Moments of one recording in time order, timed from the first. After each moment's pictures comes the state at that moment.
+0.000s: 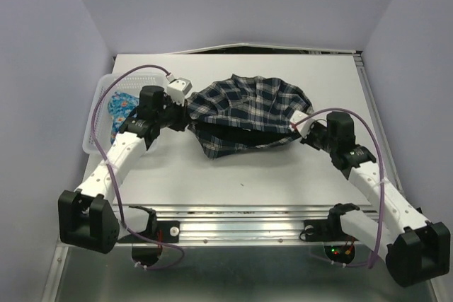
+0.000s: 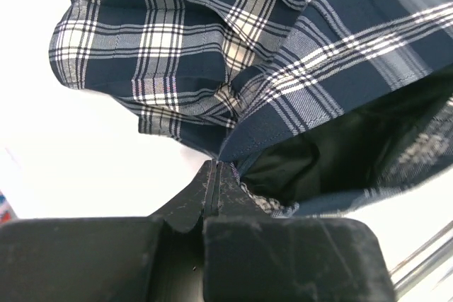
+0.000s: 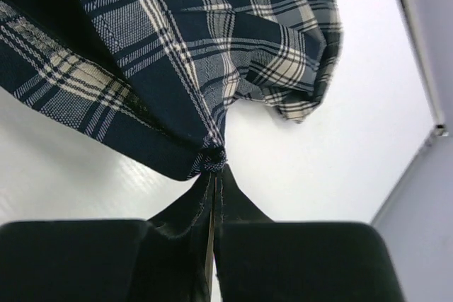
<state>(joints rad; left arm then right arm) -0.24 1.23 0.96 -0.35 0.34 0.01 0.24 0.90 0.64 -0.25 -0.16 -0.83</state>
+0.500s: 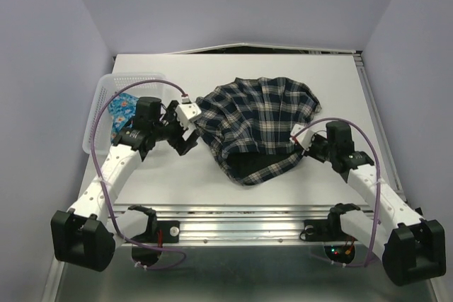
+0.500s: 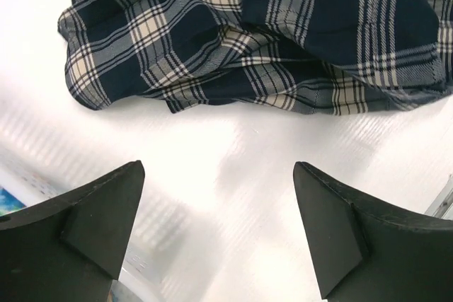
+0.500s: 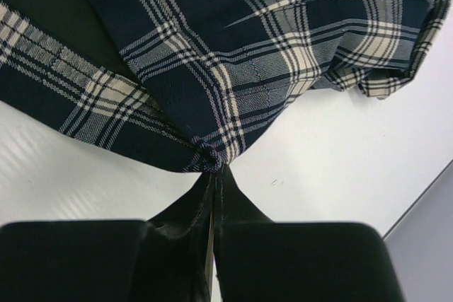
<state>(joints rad) -0.26 1.08 0.87 -0.52 0.49 0.53 0.19 0.95 0.55 -0.36 -0.23 -0.91</state>
